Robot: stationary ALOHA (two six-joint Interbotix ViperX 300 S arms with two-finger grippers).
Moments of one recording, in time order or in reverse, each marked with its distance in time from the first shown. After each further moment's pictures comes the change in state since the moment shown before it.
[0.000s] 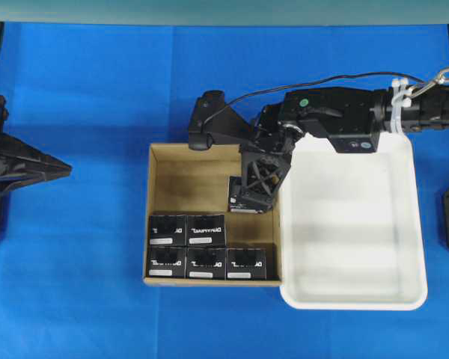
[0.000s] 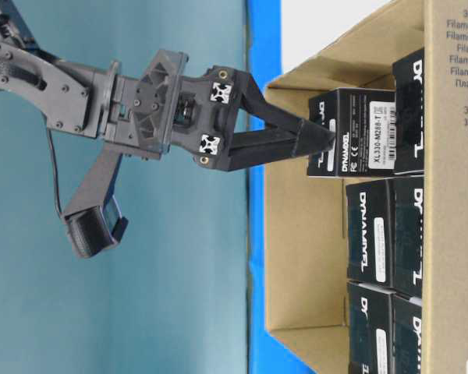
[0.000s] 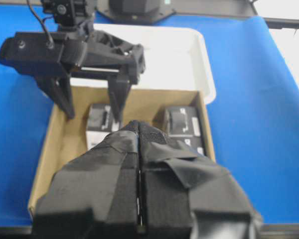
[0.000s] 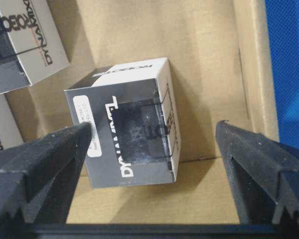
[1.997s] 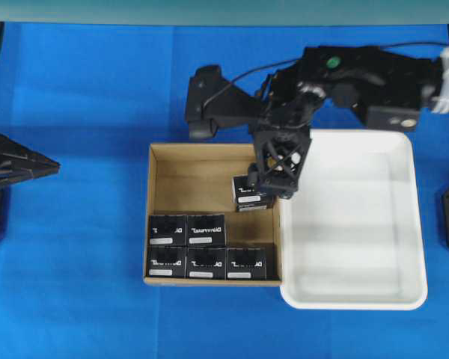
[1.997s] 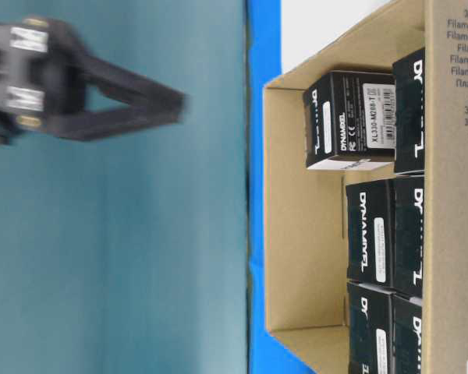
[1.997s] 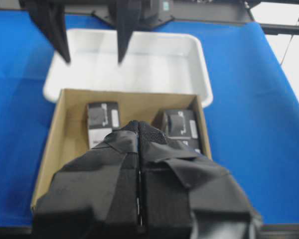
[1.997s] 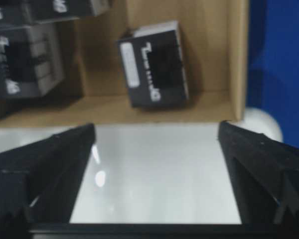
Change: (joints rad) left arm 0.000 -0.055 -0.005 0.002 0.046 -0.003; right arm 0.018 -0.121 -0.156 -0.038 0.293 -0.110
